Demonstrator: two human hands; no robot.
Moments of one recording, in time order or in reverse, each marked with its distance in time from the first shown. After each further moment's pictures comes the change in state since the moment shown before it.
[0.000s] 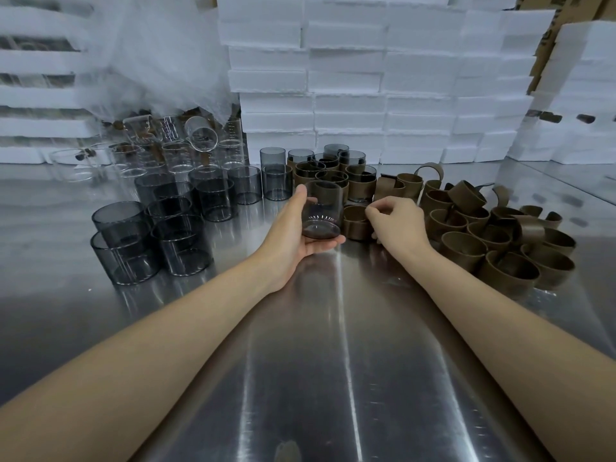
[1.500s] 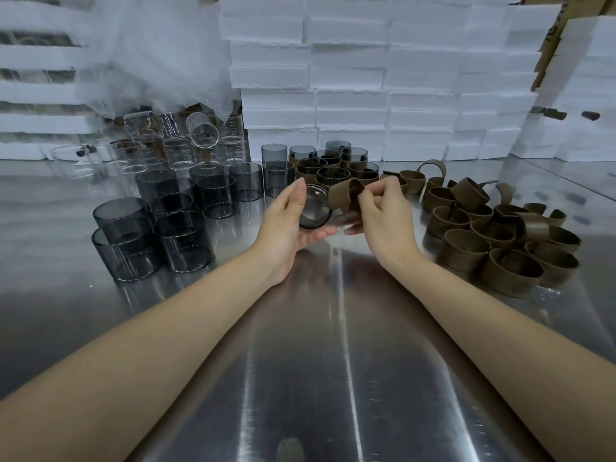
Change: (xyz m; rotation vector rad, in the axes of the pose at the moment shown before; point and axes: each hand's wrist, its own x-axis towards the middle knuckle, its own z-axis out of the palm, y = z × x) left_hand 0.005 -0.005 -0.008 -0.018 0.031 0.172; right_hand -0.019 -0.019 0.019 0.424 0.010 -0.116
